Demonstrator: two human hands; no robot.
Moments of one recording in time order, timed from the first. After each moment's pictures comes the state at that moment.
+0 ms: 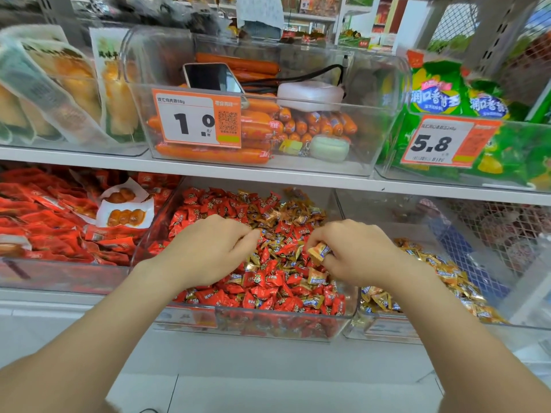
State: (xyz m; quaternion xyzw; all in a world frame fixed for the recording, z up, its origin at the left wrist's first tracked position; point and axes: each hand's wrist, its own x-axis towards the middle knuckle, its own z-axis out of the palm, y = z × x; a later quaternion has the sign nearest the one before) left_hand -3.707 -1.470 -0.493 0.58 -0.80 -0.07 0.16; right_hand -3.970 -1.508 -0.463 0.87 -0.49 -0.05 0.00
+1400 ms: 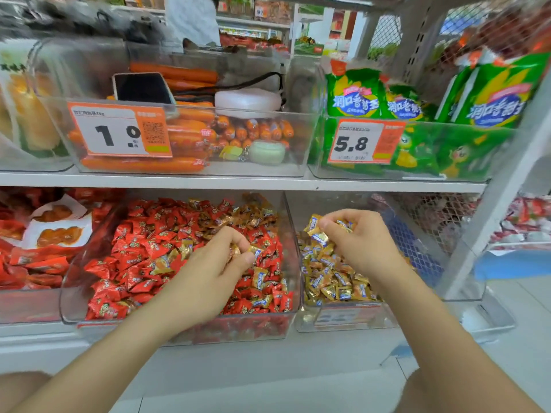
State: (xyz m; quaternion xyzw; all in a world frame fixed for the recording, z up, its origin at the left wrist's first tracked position) left_hand -3.792 -1.440 -0.501 0.53 -0.73 -0.26 0.34; right_hand -4.058 -1.494 -0.471 0.63 -0.61 0.40 -0.27
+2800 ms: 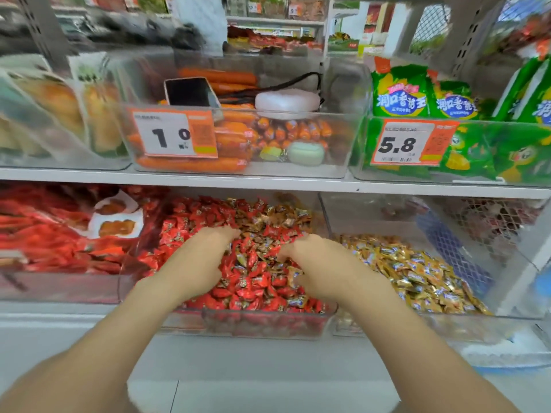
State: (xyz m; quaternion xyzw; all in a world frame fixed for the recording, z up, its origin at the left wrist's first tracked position) left_hand -3.714 -1.474 -0.515 0.65 -0.75 -0.06 0.12; right_hand -3.959 -1.499 -0.494 0.89 -0.46 -0.02 -0.01
